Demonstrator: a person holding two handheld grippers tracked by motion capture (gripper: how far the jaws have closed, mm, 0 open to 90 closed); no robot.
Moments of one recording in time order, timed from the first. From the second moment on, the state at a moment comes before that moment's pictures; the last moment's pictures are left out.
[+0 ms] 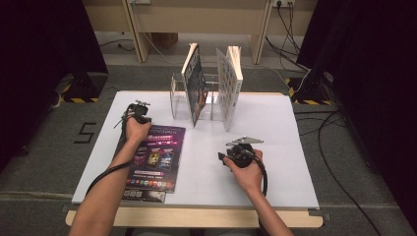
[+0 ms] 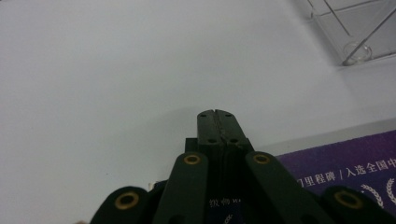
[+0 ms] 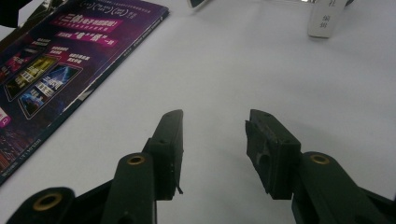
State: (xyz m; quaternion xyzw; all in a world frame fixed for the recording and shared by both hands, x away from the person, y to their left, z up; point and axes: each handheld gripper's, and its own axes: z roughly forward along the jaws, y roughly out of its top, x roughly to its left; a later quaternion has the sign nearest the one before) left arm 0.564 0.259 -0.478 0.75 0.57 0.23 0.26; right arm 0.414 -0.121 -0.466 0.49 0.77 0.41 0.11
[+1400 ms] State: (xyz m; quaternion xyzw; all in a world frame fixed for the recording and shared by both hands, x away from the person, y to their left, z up) left arm 0.534 0.251 -0.474 0.80 0.48 0.24 0.27; right arm 0.416 -0.091 -0.467 0.47 0.78 0.41 0.08
